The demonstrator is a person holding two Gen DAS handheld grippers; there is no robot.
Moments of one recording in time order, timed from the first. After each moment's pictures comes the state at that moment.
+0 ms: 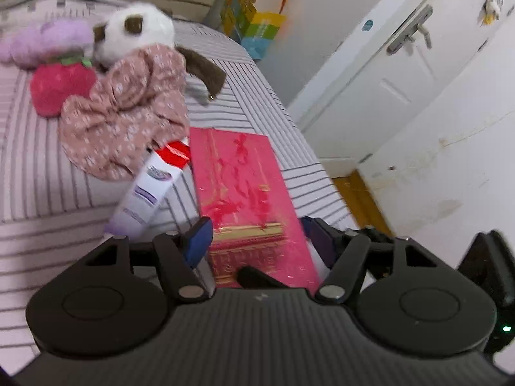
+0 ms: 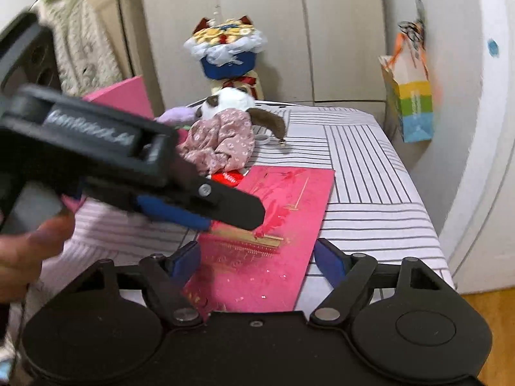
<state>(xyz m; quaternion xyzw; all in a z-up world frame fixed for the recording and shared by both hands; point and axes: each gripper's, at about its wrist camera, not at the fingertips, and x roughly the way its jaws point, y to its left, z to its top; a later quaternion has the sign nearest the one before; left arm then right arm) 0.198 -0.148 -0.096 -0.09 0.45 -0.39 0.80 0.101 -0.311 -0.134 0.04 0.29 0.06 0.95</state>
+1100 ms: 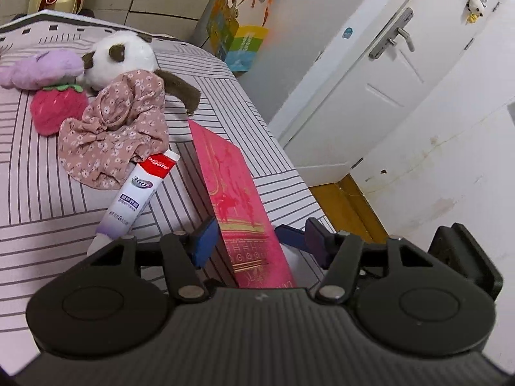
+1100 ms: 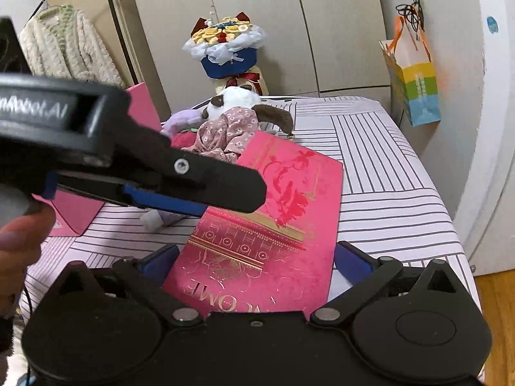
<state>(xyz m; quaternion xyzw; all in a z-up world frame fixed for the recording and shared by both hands) 0.180 -0.143 -0.069 -0.10 0.43 -0.41 0.80 0.104 -0.314 -0.132 0.10 0.30 0.08 0.95</state>
